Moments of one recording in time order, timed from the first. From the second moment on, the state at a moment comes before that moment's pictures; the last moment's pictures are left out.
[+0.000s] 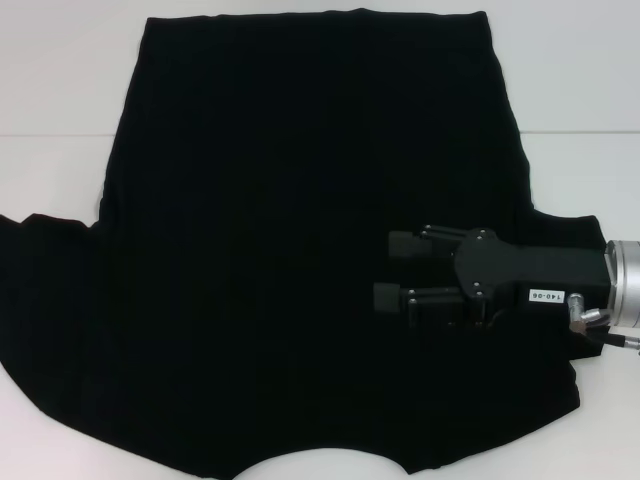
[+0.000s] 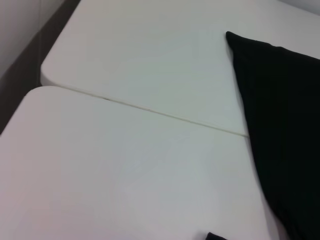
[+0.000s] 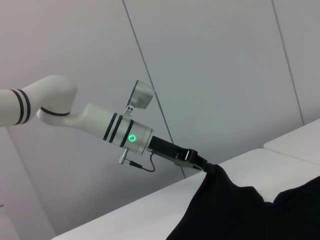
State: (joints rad) left arm -0.61 -2.00 0.31 0.81 2.61 1.00 -2.25; right arm 0.69 2.08 -0.55 -0.48 -2.05 -1.66 1.36
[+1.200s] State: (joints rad) left arm -0.68 -2.06 0.44 0.80 2.44 1.41 -2.17; right arm 0.68 2.08 -0.55 -0.48 -2.05 -1.68 1.36
